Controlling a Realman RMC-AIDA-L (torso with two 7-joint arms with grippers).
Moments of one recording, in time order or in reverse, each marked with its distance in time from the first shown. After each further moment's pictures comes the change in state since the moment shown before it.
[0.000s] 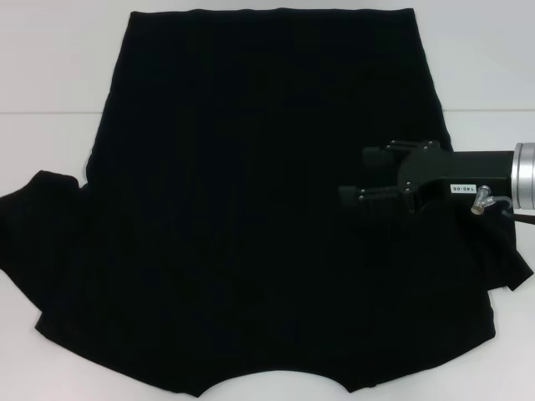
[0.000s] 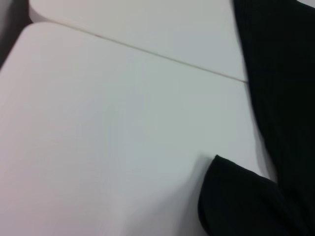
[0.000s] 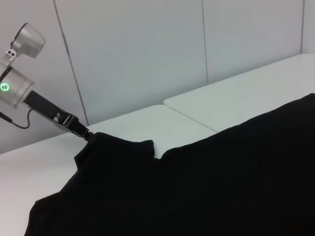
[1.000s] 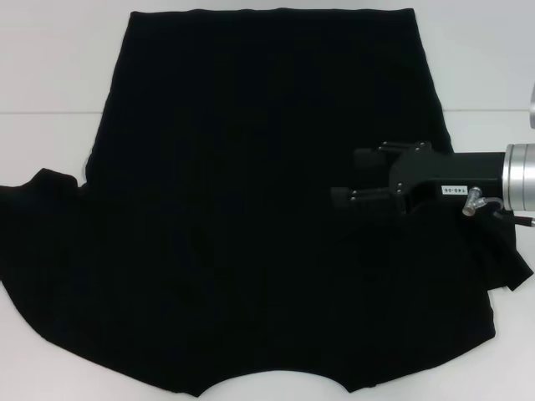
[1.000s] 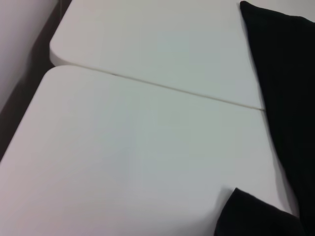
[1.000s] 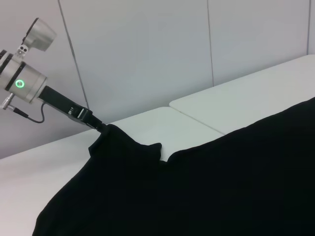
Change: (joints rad) left arm -0.024 0.007 0.014 -0.010 0.010 -0.096 0.012; right arm 0.006 0.014 -0.002 0.000 0.000 0.001 0.003
